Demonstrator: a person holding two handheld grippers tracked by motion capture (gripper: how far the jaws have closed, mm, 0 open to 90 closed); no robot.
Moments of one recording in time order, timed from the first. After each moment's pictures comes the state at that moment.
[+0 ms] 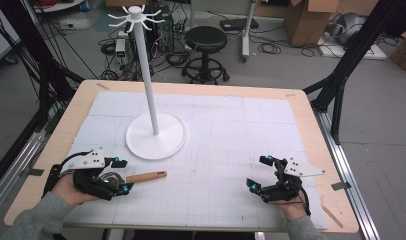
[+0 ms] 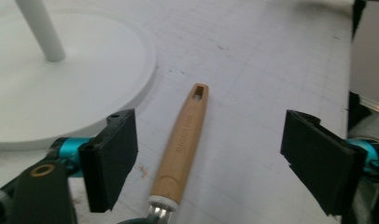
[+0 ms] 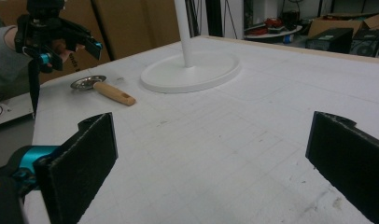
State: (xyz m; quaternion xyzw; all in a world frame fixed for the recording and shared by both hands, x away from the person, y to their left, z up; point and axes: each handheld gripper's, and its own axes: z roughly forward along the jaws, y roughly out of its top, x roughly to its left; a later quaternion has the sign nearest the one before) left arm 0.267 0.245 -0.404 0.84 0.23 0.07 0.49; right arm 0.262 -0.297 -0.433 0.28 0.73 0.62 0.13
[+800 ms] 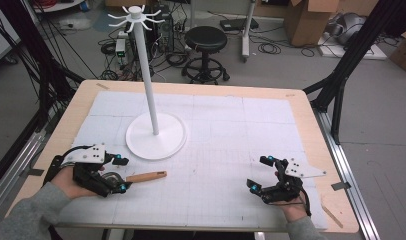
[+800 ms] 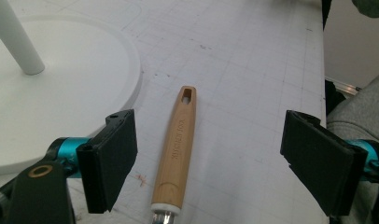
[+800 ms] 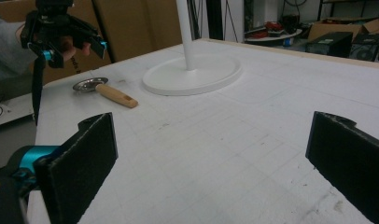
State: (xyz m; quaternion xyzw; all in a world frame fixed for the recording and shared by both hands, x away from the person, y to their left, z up) left arm 0.283 0.247 -0.393 0.86 0.19 0.03 0.48; right arm 0.259 -0.297 -0.431 0.27 0.72 0.62 0.13
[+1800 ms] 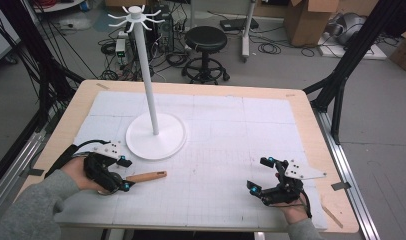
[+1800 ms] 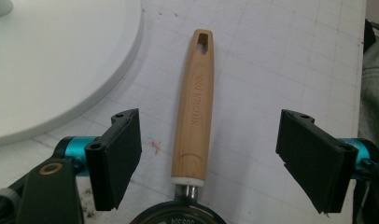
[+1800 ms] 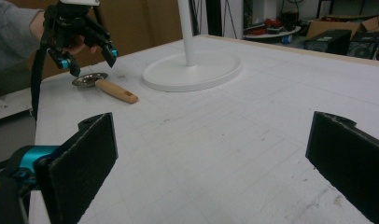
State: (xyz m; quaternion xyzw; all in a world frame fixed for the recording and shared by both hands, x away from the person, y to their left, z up) left arm 0.307 0.231 -0.400 0.92 0.19 0.00 0.35; right arm 0.255 -0.296 -0.430 0.27 0.73 0.61 0.14
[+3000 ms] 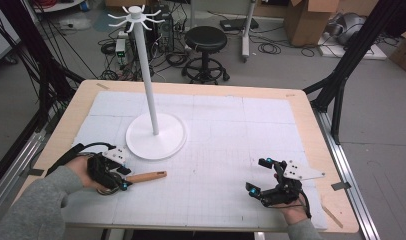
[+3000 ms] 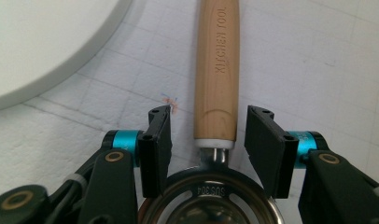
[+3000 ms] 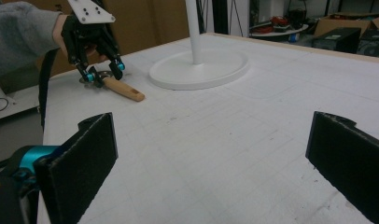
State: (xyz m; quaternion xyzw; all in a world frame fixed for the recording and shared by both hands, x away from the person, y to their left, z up) left arm 0.315 0.230 -0.418 0.95 0.15 0.01 0.27; right arm 0.254 -0.294 -0.431 0.27 0.73 0.61 0.13
